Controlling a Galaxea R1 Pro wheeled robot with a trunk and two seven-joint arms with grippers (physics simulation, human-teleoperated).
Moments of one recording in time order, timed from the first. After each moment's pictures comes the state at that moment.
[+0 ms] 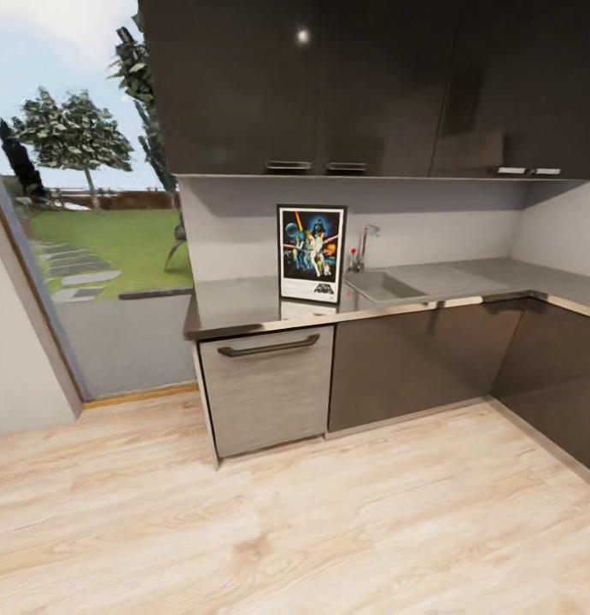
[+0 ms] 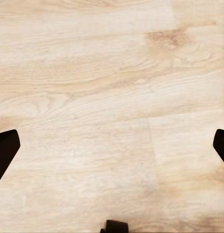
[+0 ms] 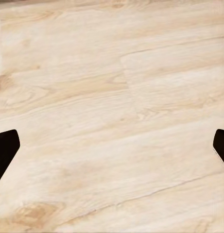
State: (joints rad) left arm 0.04 0.01 0.16 -0.69 0.00 -0.07 -0.01; right arm -0.09 -0.03 0.01 -0.59 0.01 -0.23 0.01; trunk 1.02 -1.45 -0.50
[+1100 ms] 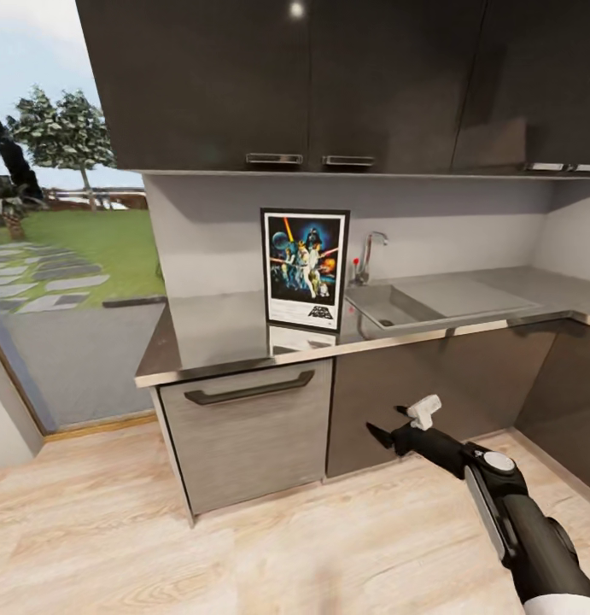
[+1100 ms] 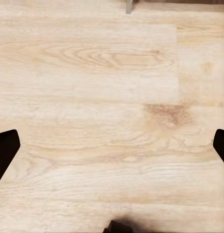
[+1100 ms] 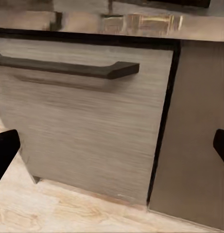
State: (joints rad) left arm 0.04 0.02 0.29 -0.69 0.04 -0.07 -0.02; right arm -0.43 -0.15 -0.10 -1.25 0.04 0.26 0.73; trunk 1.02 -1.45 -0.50
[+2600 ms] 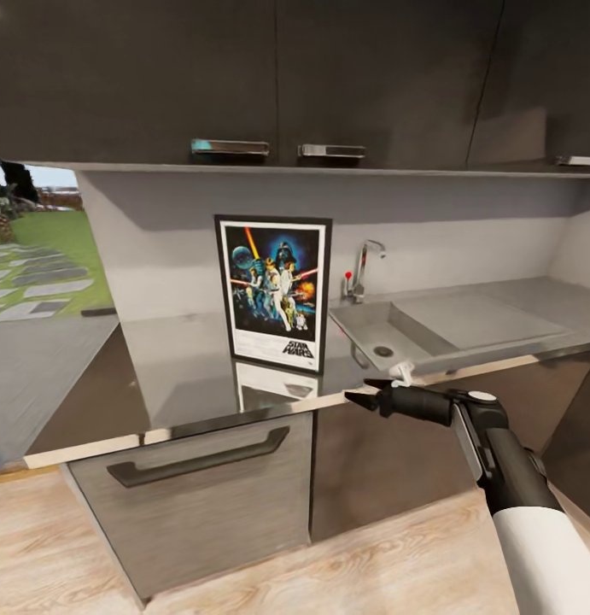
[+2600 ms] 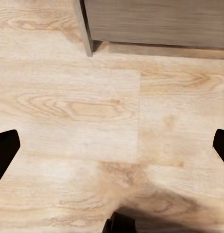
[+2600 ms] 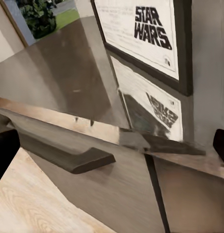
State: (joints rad) left arm 0.04 0.02 0.32 -0.66 0.04 -0.07 -0.02; right arm -0.68 -0.12 -0.10 -1.16 0.02 0.56 1.06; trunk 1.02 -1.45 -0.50
